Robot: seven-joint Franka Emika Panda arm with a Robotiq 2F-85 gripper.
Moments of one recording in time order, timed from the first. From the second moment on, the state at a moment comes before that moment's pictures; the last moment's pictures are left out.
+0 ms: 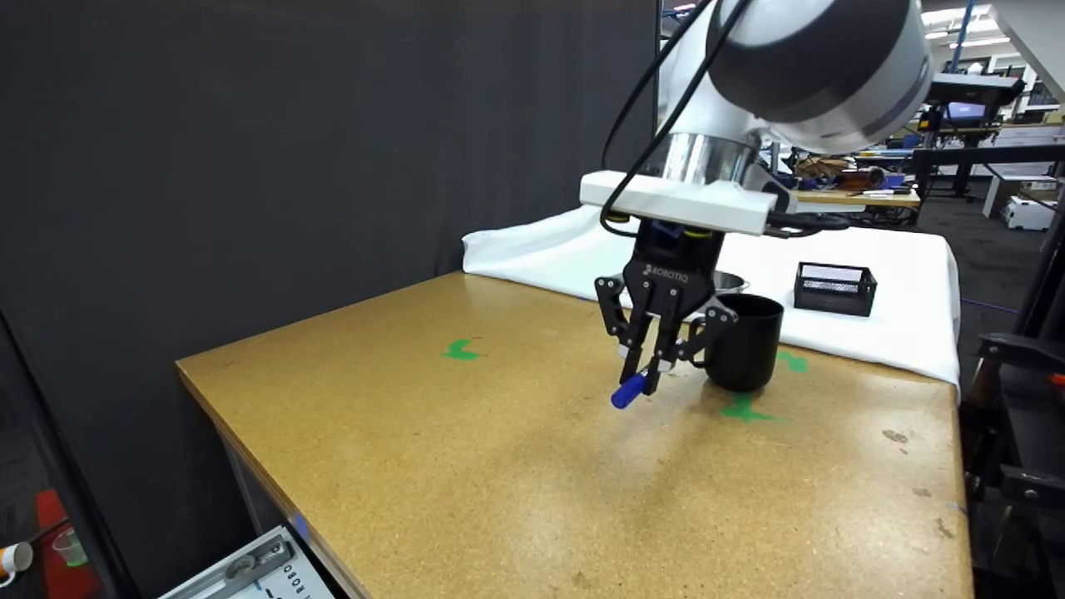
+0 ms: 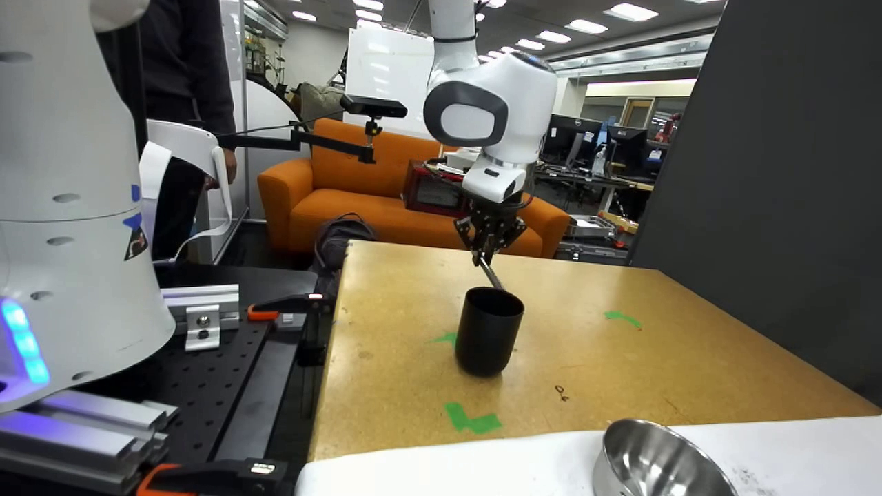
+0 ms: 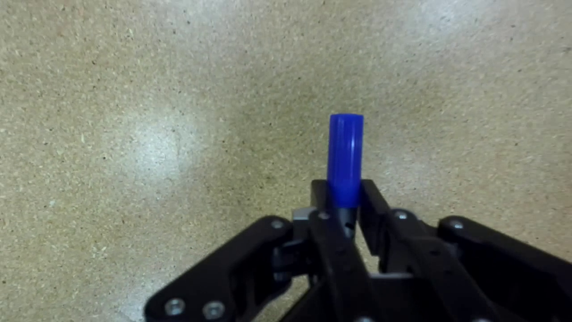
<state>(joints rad) 0.14 0.36 0.31 -2.40 0.60 2.92 1.29</state>
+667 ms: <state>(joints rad) 0.03 0.17 0.21 -2.36 0.95 2.62 0.91</state>
